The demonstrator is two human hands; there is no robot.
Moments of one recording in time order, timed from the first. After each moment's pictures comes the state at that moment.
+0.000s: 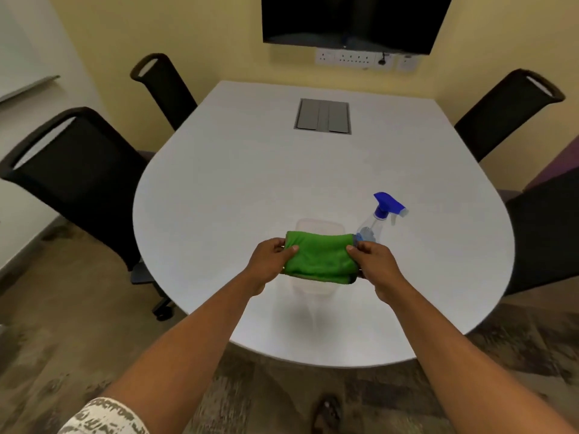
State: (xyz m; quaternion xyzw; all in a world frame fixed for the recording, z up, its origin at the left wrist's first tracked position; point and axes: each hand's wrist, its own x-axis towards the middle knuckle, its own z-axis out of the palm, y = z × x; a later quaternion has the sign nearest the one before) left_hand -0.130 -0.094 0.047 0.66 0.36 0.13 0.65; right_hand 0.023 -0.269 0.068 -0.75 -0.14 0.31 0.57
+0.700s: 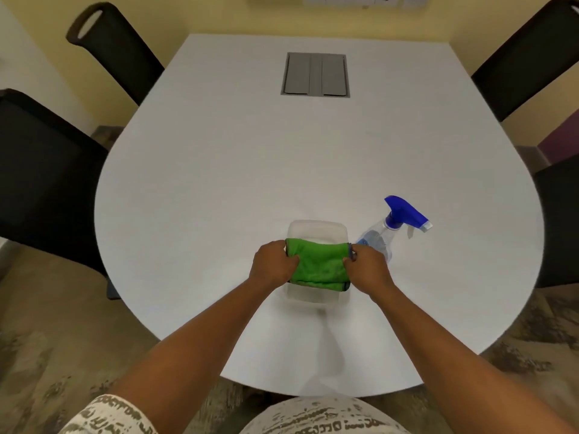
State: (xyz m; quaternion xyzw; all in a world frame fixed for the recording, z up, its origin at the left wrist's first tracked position) left_hand -0.034 -0.046 0.000 0.85 0.39 -0.02 0.36; right_hand 0.089 -0.206 0.004 -0.90 -0.20 0.24 0.29
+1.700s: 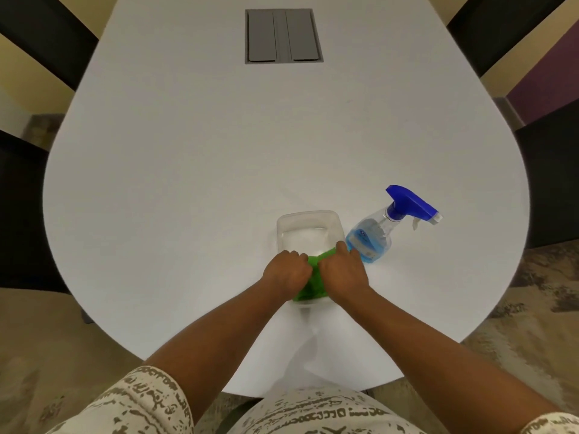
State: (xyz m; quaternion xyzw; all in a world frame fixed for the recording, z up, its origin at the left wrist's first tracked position) left_hand 0.002 -0.049 -0.033 0.96 -0.04 -0.25 -0.07; right_hand 0.063 -0.163 -0.012 -0.88 -0.40 0.20 -0.19
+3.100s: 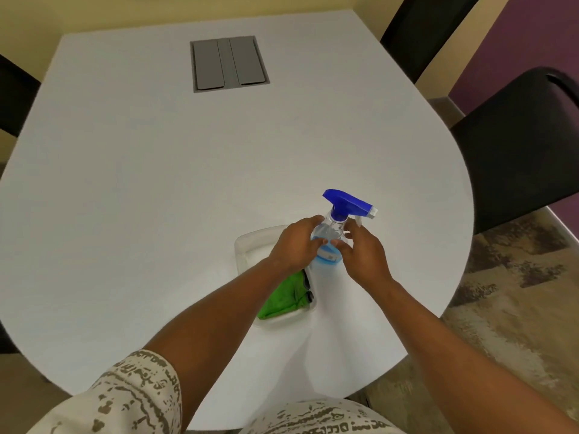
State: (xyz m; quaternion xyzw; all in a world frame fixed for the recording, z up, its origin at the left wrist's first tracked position) left_hand 0.097 -0.099 0.009 0.90 0.11 -0.04 0.41; right_hand 0.134 -0.249 0.012 -0.91 -0.14 0.13 0.37
